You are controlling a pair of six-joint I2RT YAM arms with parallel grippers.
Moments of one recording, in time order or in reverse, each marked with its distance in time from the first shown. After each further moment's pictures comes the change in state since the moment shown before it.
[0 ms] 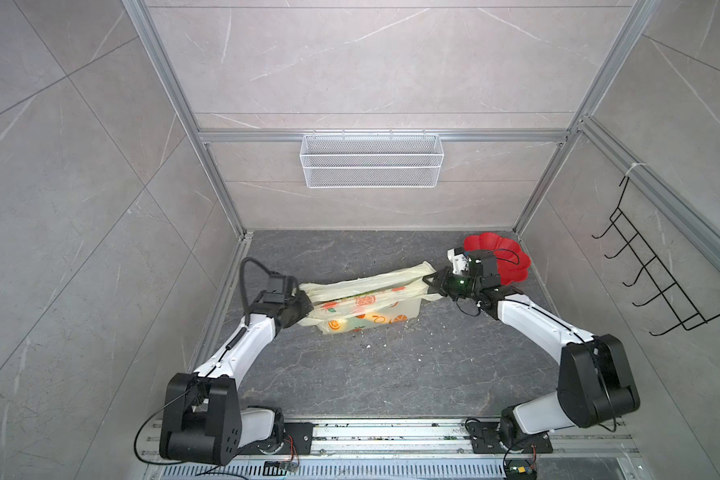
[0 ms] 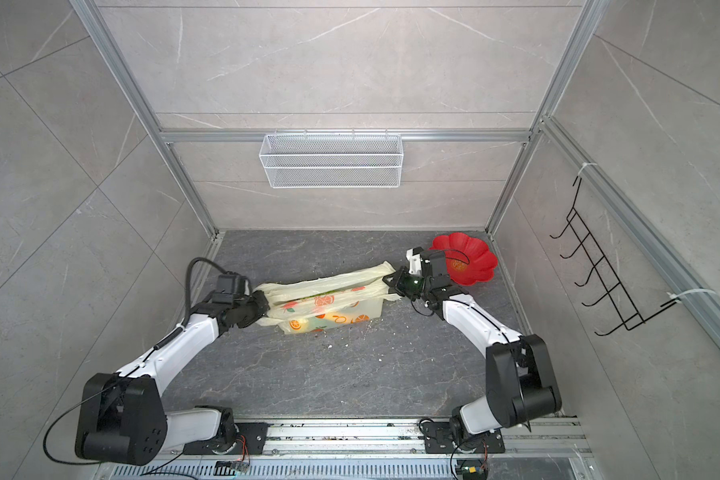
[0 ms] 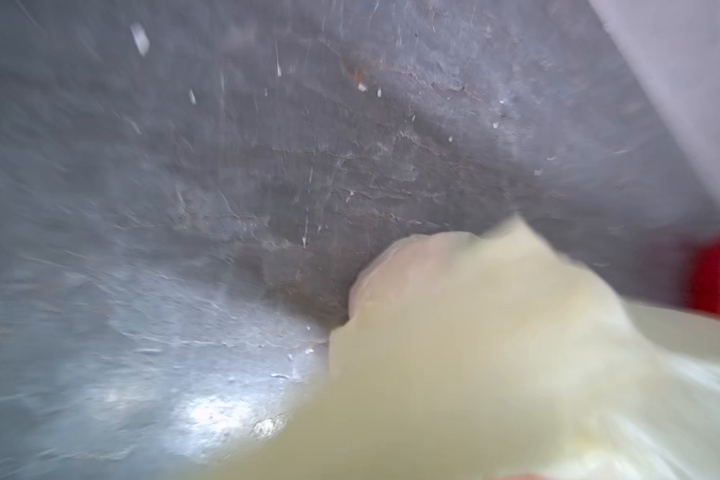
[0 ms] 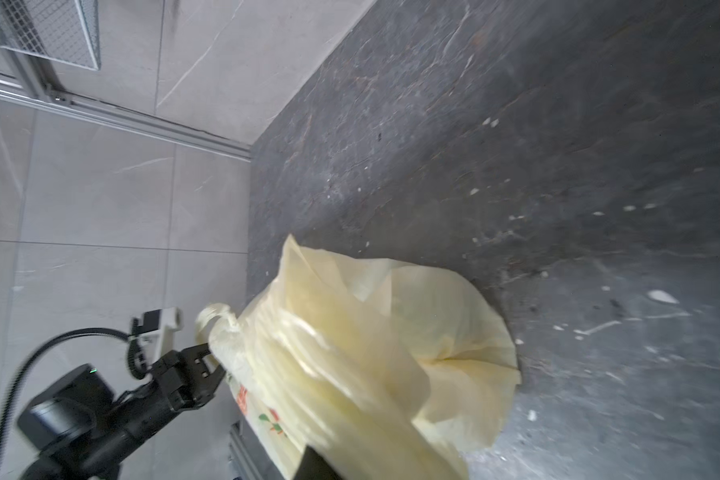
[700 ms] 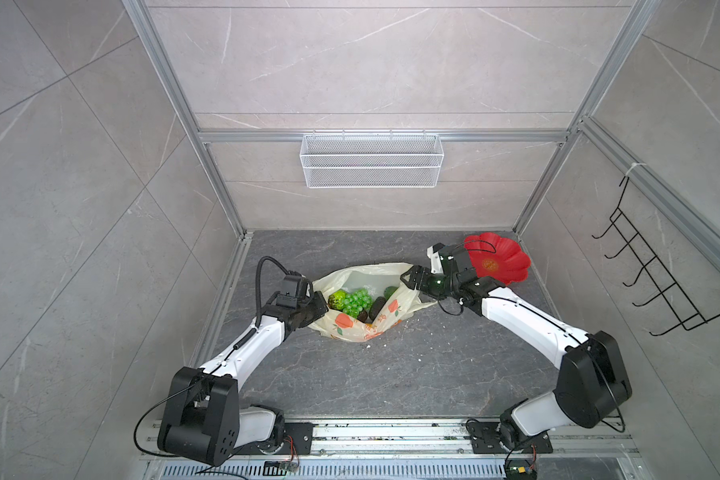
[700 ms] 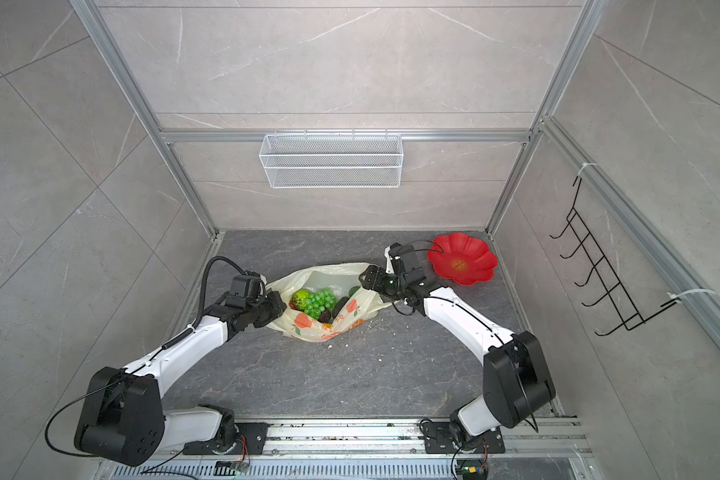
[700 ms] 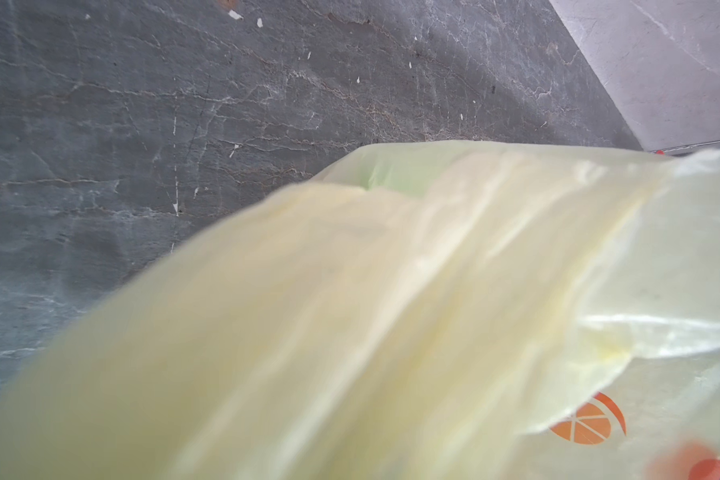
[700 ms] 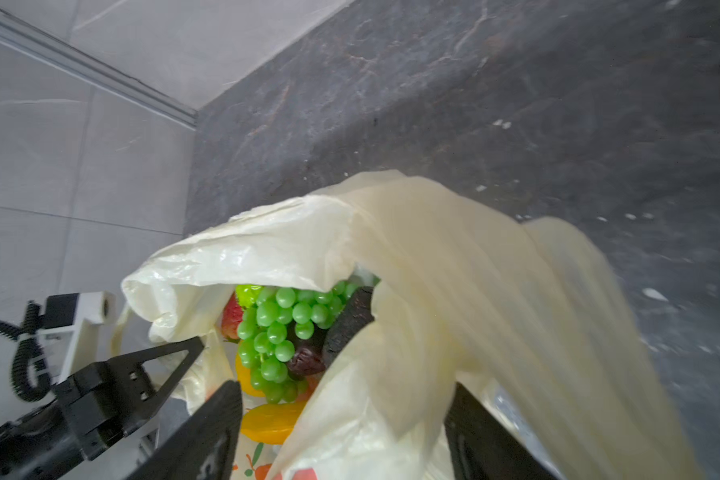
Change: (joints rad) left arm -0.214 0.029 0.031 0.043 -0.018 -0.032; right arm 0.247 -0.031 0.204 -0.360 0.432 -0.132
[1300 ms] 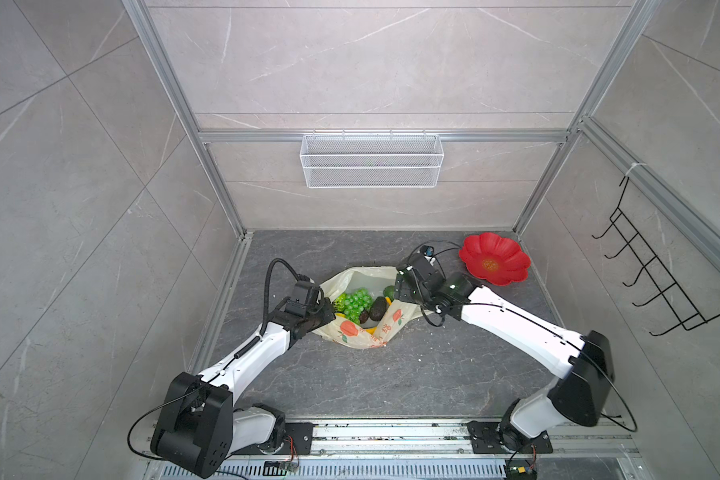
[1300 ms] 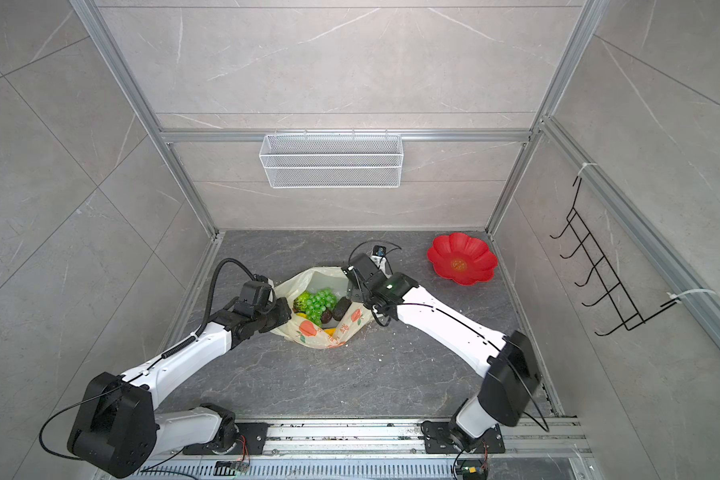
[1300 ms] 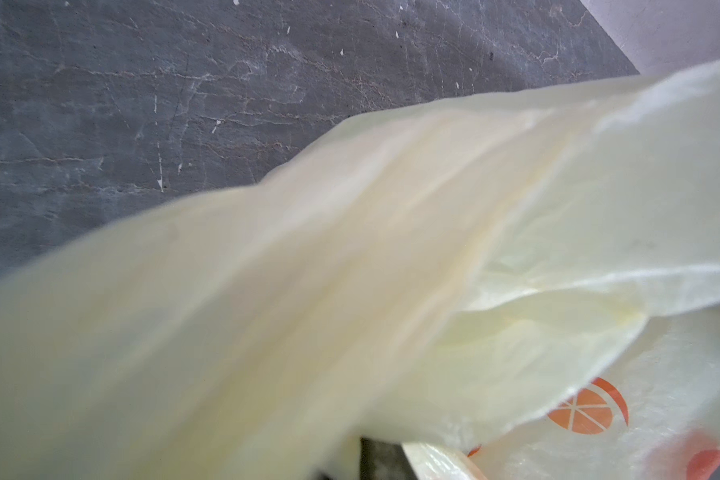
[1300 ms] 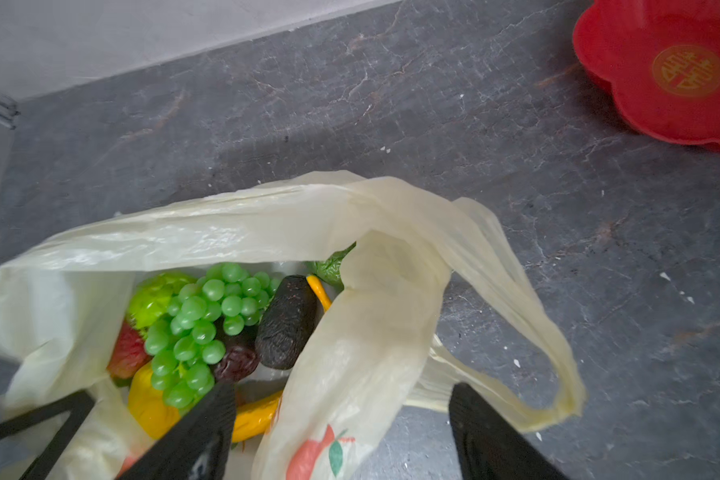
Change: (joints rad) left arm -0.124 -0.046 -0.037 -0.004 -0.113 0.000; right arm 0.294 0.129 0.271 -0.404 0.590 0.114
